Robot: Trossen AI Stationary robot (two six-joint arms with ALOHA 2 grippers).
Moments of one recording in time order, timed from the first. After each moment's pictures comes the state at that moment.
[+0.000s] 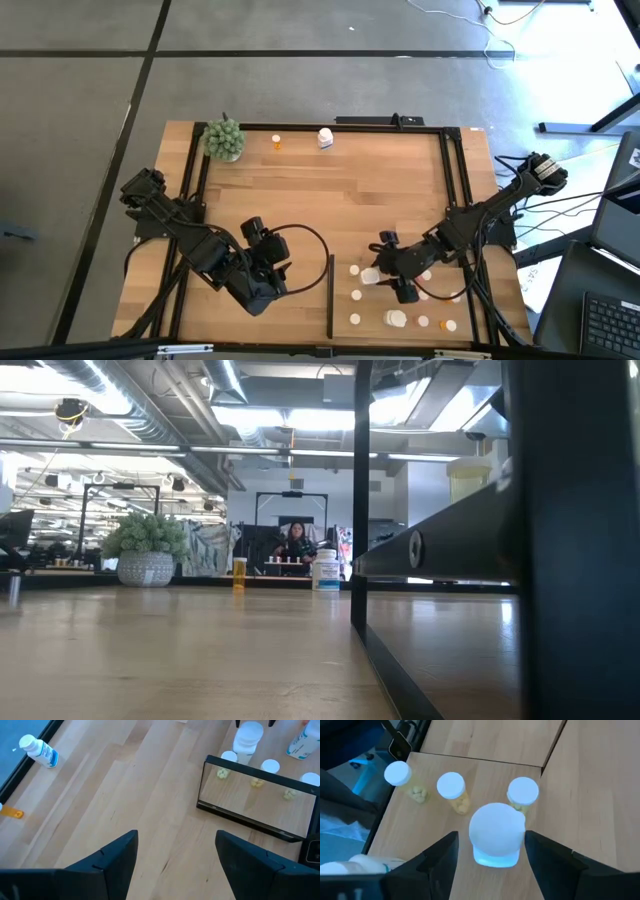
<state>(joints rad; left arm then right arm) -0.65 1.71 1.79 -1.20 -0.69 -0.89 0.58 1.36 0.89 -0.38 0.14 0.36</state>
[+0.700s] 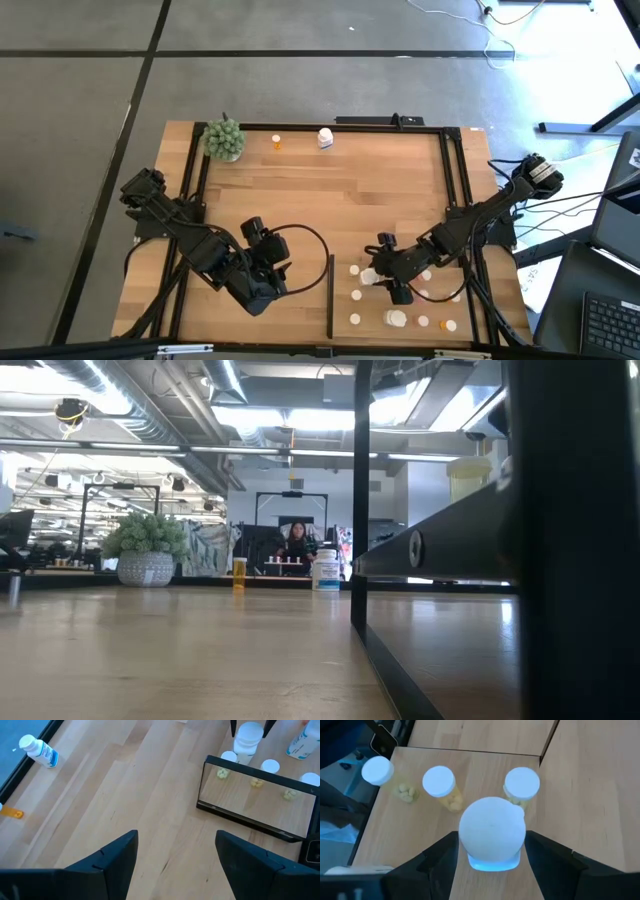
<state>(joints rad) -0.65 1.71 1.79 -1.20 -0.69 -0.89 0.58 1.42 0.89 -0.35 0.16 0.41</state>
